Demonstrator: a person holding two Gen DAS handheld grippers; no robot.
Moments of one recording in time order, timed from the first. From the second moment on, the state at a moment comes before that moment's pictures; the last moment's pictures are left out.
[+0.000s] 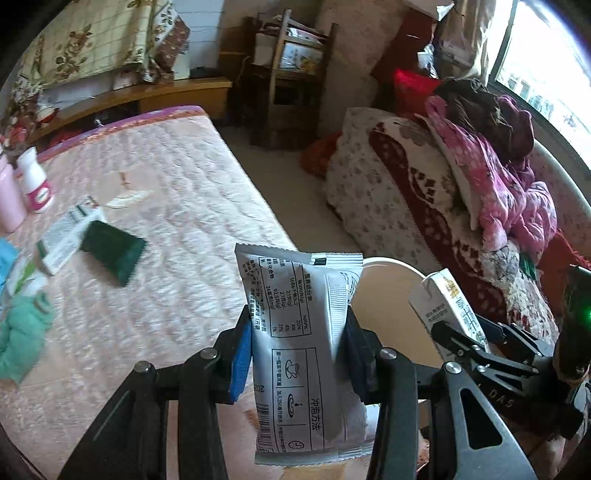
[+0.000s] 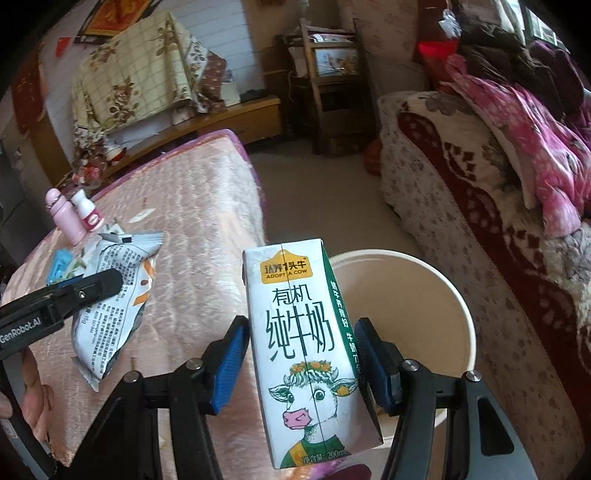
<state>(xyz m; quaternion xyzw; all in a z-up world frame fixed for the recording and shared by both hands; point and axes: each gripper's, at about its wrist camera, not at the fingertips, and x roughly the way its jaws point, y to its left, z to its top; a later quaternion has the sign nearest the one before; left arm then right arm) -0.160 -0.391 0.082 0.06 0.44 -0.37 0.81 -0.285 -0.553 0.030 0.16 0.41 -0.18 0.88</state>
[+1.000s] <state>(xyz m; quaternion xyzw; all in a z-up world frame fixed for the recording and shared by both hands) -0.173 -0.454 0.046 0.06 0.47 -0.40 0.78 -0.304 -0.600 -0.009 0.20 0.44 -0.25 0.84</state>
